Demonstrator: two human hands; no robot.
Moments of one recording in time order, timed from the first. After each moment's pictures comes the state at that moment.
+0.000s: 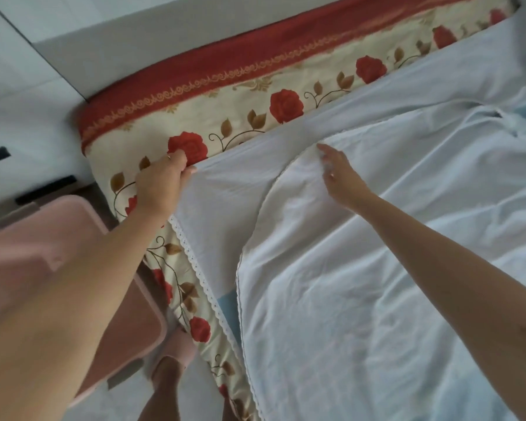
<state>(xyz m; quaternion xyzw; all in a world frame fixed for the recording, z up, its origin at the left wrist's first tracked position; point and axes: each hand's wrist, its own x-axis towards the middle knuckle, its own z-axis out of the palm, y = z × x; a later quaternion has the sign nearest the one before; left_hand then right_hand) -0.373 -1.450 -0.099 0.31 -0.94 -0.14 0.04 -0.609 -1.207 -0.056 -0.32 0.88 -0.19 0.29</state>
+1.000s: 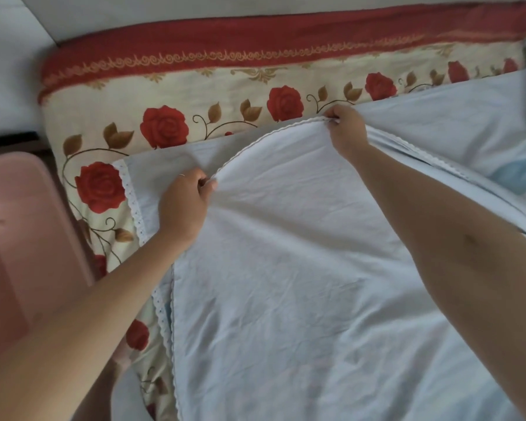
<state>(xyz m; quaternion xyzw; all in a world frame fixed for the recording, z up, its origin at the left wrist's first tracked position) -0.409 -1.342 -0.112 0.47 -0.80 -0.36 0.10 -0.711 -1.282 -0.075 -0.32 0.91 -0.17 0.18</state>
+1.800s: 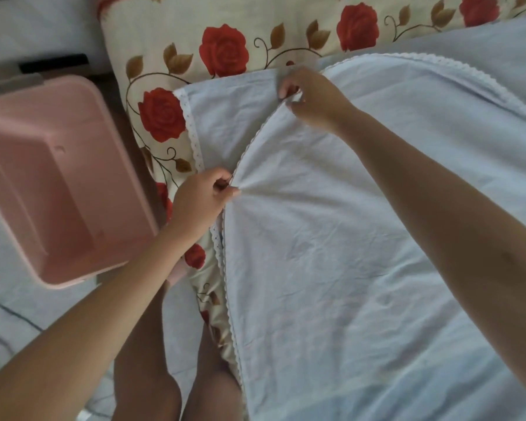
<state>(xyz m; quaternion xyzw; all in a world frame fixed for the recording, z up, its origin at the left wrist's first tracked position) -0.301 -1.306 -0.102 0.45 -0.77 -0.46 0.02 -0.576 -1.319 -0.096 -0.55 0.76 -0.11 0.32</state>
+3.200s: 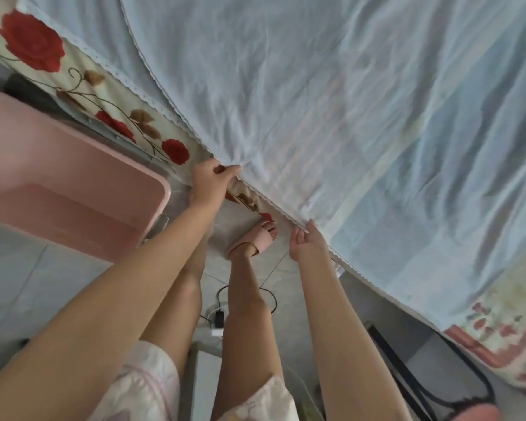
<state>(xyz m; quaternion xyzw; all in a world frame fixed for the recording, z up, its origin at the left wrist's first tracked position) -0.201 -1.168 -0.082 0.42 -0.68 -0.57 -0.18 -0.178 -0.986 -0.044 -0.79 -0.29 0.53 -0.08</state>
